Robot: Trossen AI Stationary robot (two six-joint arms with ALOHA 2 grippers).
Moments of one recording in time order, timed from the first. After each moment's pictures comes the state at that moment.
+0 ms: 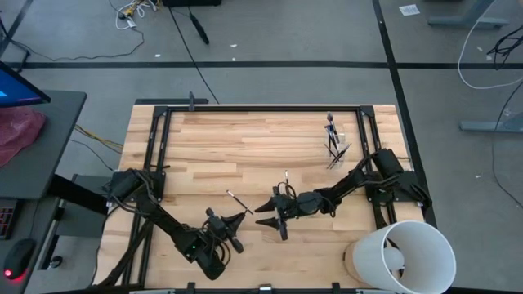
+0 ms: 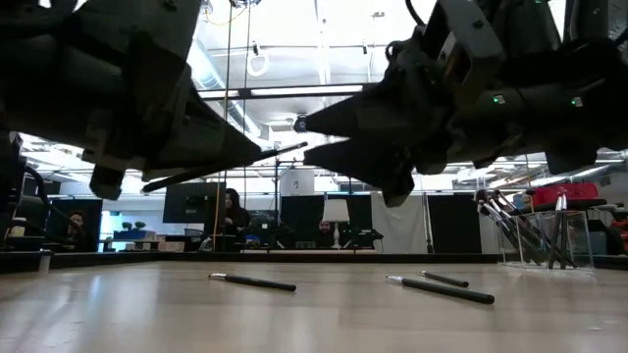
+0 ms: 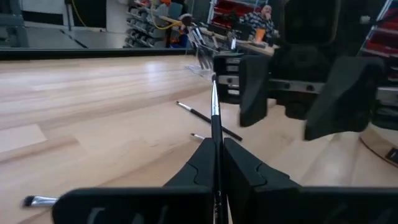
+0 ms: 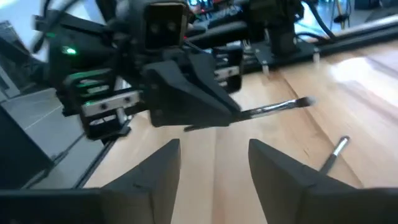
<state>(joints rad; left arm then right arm) -0.77 1.98 0.97 0.08 -1.43 -1.20 0.32 2.01 0.74 1.17 0.14 0.29</state>
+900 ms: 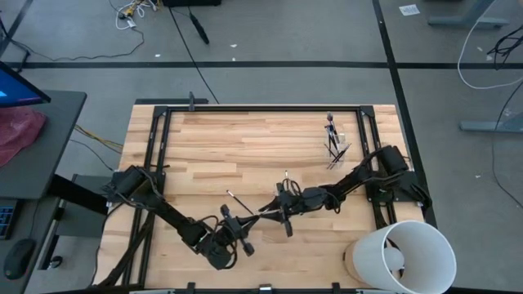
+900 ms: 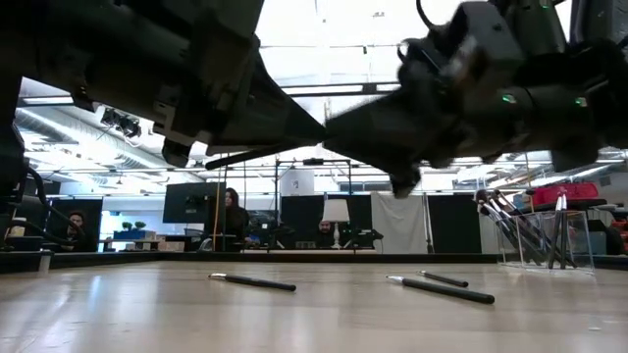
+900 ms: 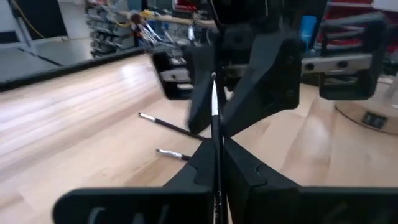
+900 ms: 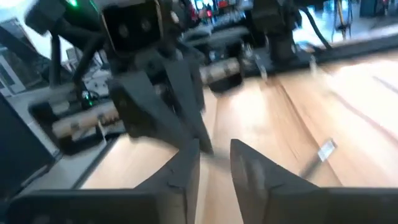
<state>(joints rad) -0.69 1.98 0.97 0.52 -1.23 -0.56 0.30 1.96 0.67 1.20 0.10 0.26</state>
